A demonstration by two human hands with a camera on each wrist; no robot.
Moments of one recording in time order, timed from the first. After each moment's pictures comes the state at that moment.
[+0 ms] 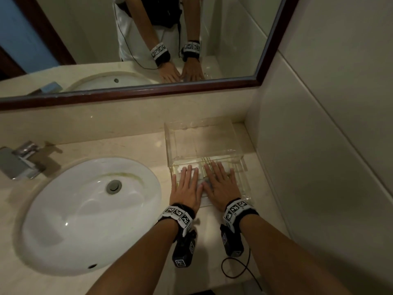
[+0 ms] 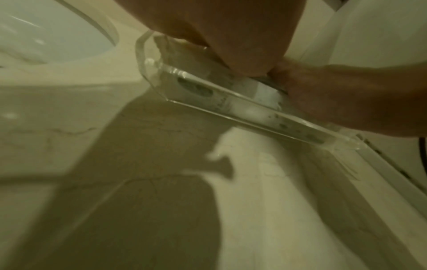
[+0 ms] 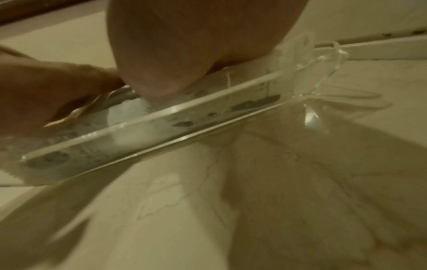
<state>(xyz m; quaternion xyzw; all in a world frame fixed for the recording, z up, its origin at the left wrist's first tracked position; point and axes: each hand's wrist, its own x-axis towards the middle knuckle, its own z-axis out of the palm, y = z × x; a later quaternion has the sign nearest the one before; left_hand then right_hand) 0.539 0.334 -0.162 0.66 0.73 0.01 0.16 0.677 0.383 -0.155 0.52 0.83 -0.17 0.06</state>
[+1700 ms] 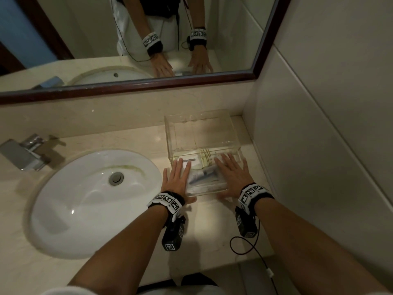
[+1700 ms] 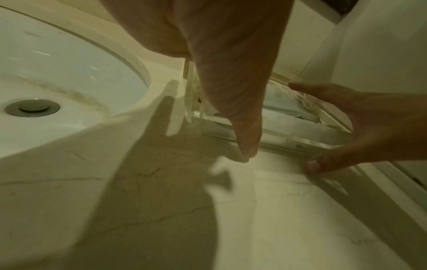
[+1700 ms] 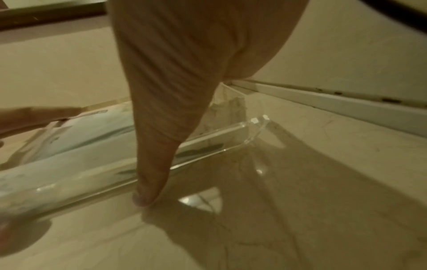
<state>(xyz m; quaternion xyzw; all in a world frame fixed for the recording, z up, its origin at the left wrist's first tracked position) 0.507 0.323 -0.141 0.69 0.70 -0.10 0.19 0.727 0.399 -0.141 0.48 0.85 -0.13 0.15</state>
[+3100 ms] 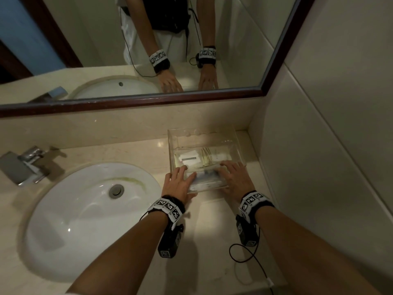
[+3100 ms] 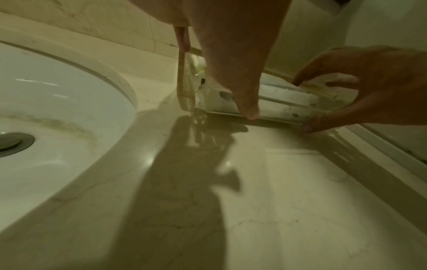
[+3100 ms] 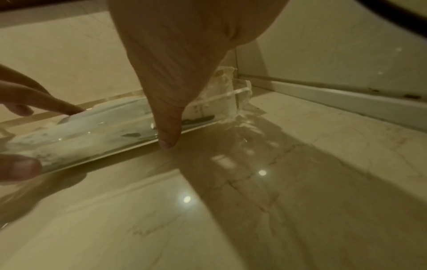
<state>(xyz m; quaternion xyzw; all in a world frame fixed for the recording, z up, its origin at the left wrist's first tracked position) 0.495 0.368 -0.125 0.71 0.70 -0.04 0.08 0.708 0.441 -0.131 0.43 0.90 -0.09 -0.07</state>
